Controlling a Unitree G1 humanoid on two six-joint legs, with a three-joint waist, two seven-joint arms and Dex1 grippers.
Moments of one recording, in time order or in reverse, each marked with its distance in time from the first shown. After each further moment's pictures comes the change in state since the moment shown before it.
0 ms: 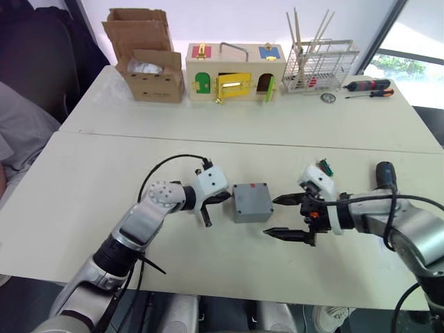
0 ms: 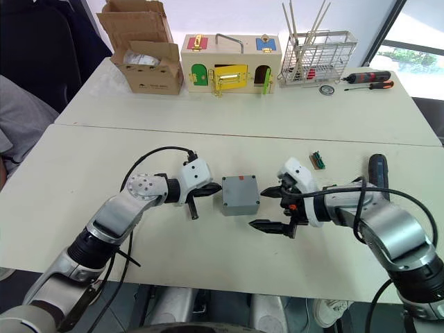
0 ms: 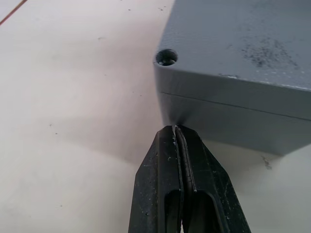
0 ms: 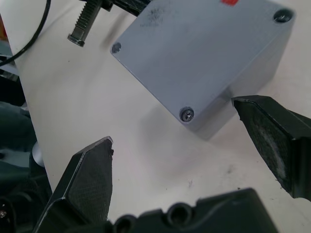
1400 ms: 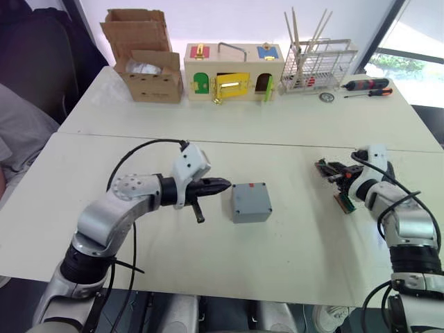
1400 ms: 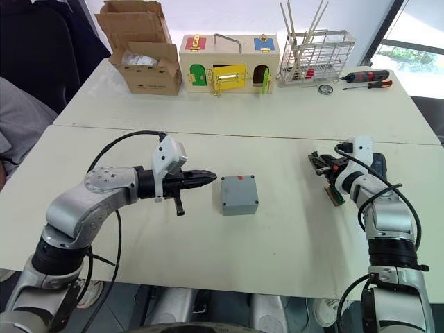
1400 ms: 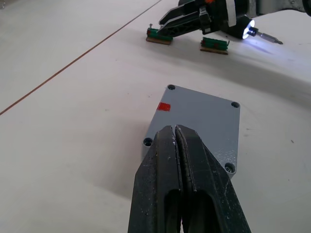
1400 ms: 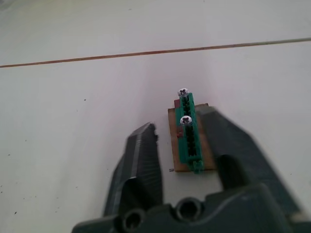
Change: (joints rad) left arm 0.042 0.078 0.247 -0.289 -0.386 0.234 -0.001; right arm -0.111 0.289 -0.272 0.764 -0.262 -0.461 -0.401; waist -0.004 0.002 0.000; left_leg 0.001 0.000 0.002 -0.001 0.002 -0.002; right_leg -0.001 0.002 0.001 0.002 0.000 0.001
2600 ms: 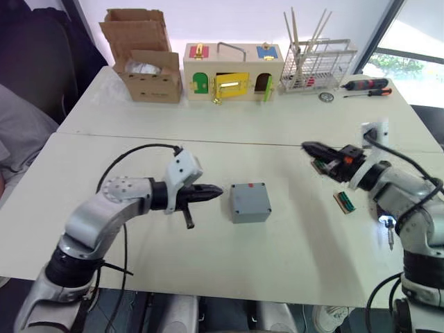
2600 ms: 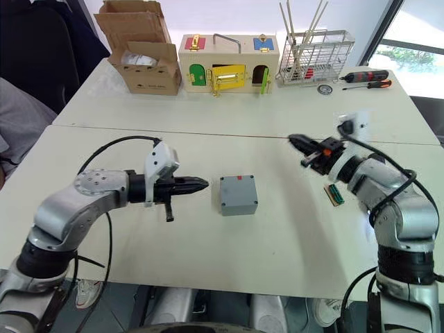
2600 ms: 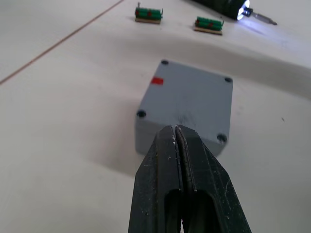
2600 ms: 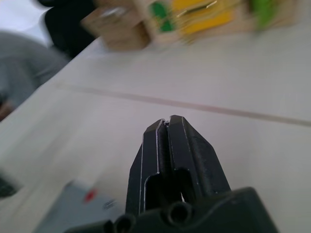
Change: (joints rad) left arm 0.052 0.145 0.022 -0.021 -0.065 0.008 -0.075; right arm 0.081 -0.024 -0.048 -0.587 0.378 0.319 0.149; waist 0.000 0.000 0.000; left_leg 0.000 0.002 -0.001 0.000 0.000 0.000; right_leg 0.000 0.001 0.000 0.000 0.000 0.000
